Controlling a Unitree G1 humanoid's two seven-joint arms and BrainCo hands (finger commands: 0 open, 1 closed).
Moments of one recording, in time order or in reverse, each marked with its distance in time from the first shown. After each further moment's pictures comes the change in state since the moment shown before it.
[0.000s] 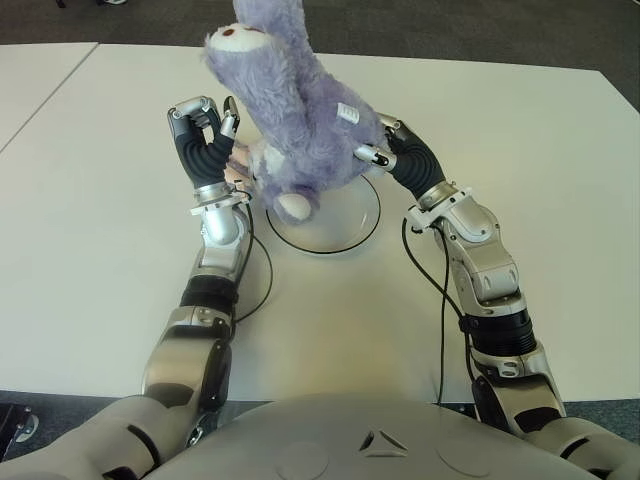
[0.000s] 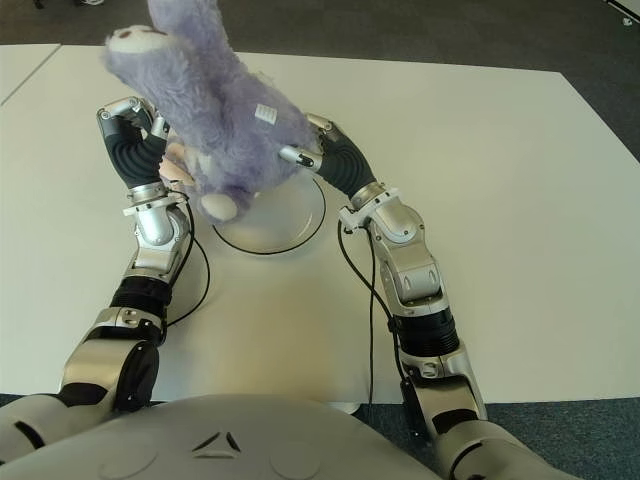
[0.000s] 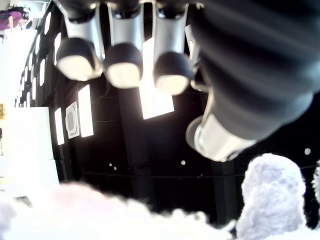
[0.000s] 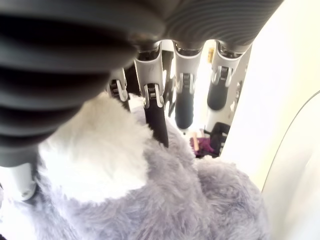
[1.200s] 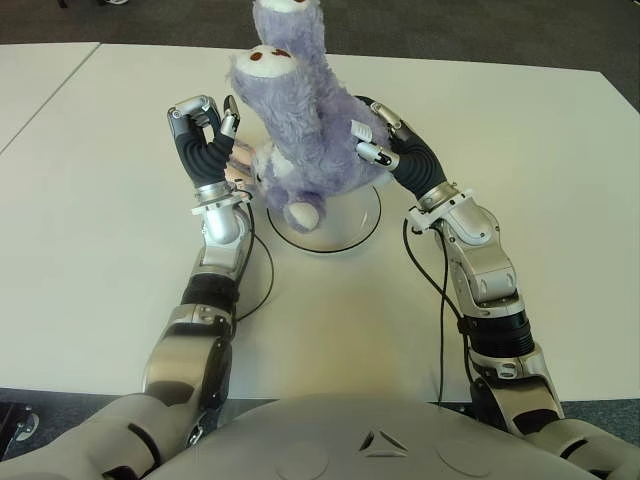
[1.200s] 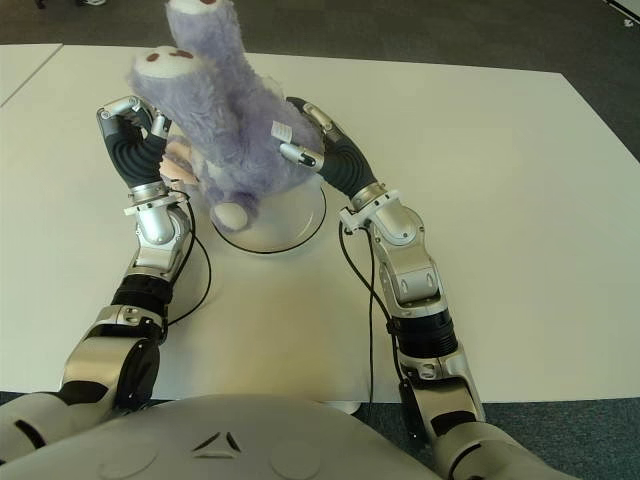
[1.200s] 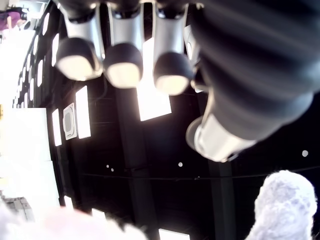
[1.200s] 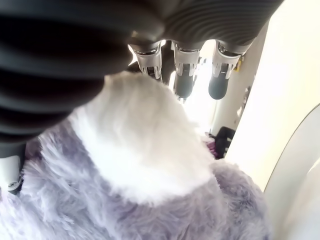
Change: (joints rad) left arm -0.012 -0.001 0.002 0.022 0.001 -0.022 0.007; right arm 0.010 0.010 -0.006 0.005 -0.055 -0.050 0.008
